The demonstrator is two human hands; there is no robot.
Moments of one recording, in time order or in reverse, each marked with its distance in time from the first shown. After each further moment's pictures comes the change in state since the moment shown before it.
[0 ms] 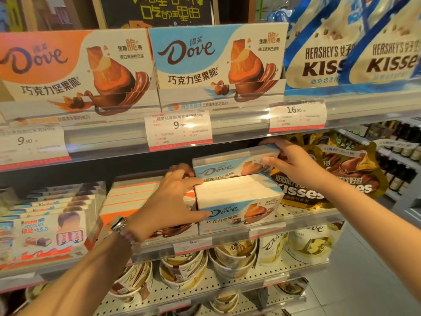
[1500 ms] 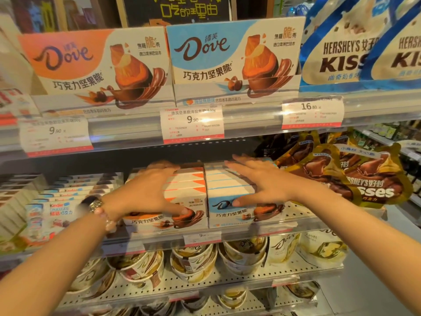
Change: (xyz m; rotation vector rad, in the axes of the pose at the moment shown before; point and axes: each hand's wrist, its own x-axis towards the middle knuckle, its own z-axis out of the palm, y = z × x) left_hand -0.015 -0.030 -0.048 0.213 -0.199 -0.043; right_hand 0.009 -0.031 0.050 -0.459 -0.591 -0.091
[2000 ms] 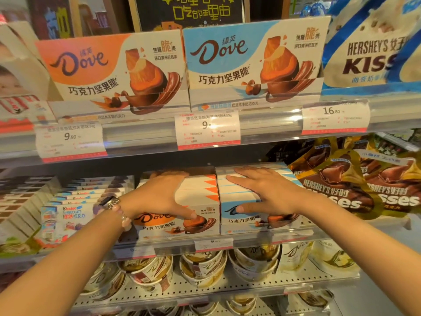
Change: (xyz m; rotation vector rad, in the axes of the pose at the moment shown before) left_hand 0.005 -0.010 -0.001 -0.148 -0.135 -0.047; right_hand 0.019 -0.007 0.018 -0.065 0.053 -0.050
